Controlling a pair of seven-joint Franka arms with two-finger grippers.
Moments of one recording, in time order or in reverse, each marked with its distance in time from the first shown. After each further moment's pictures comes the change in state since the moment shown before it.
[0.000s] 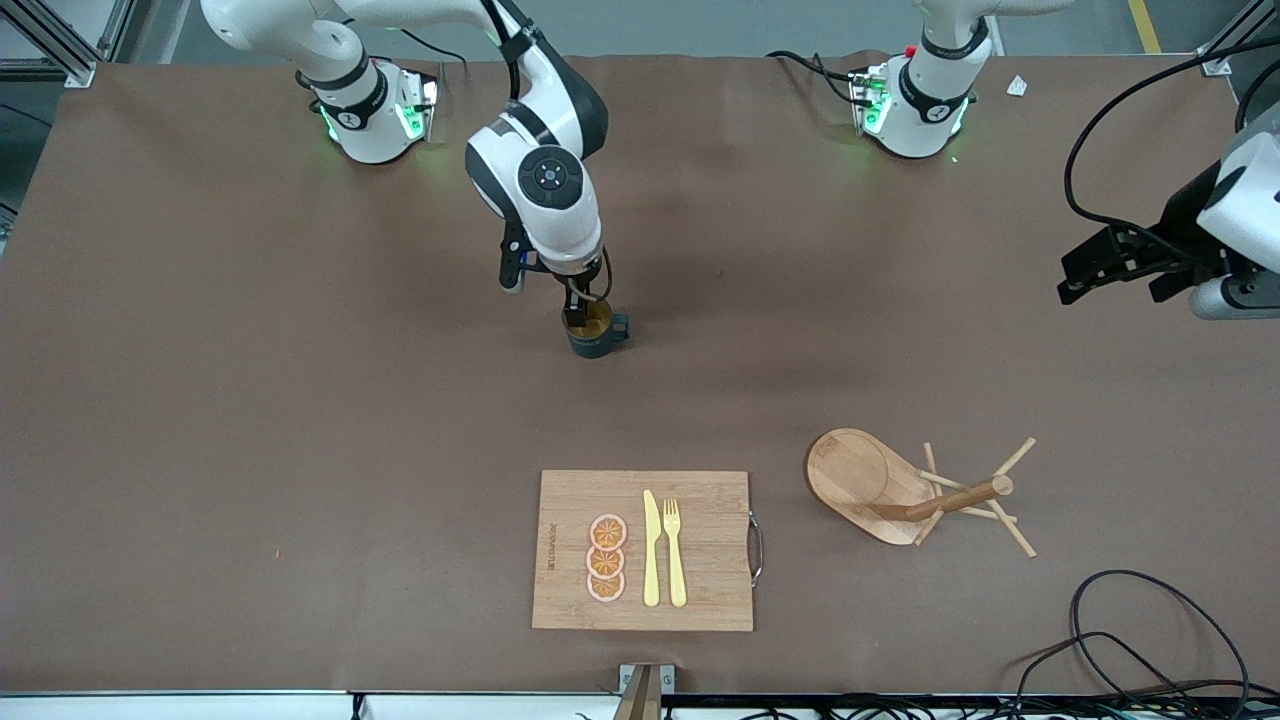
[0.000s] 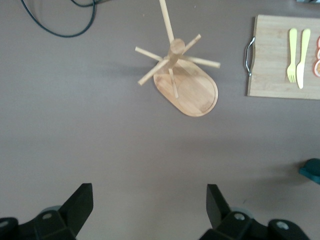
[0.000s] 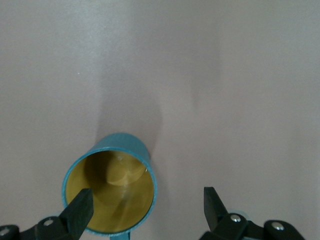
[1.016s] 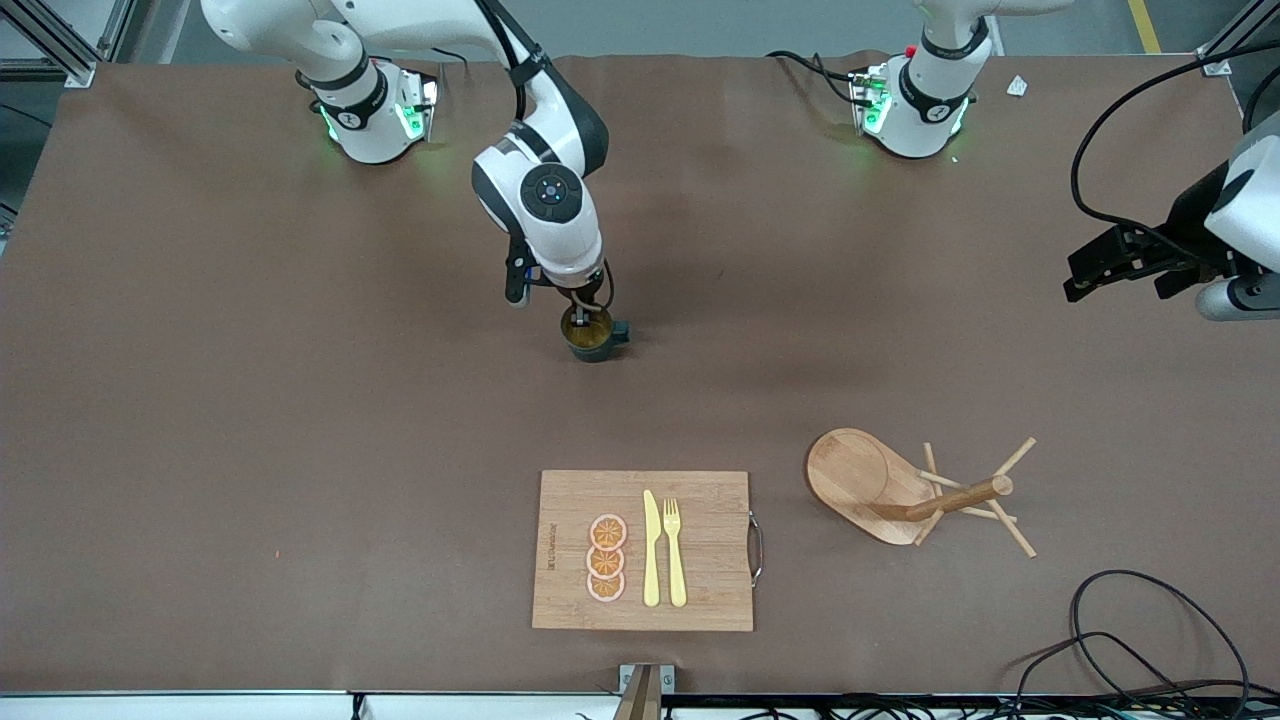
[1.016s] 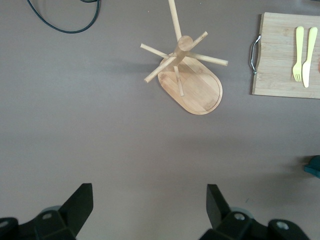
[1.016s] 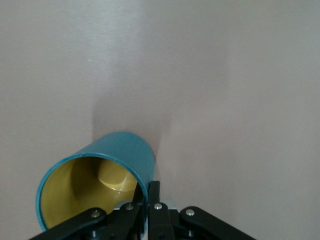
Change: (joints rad) left arm 0.006 0.002 0.011 -0.003 0.000 -0.002 0.006; right arm -0.003 0.051 -0.009 -0.017 0.000 0.118 -0.120
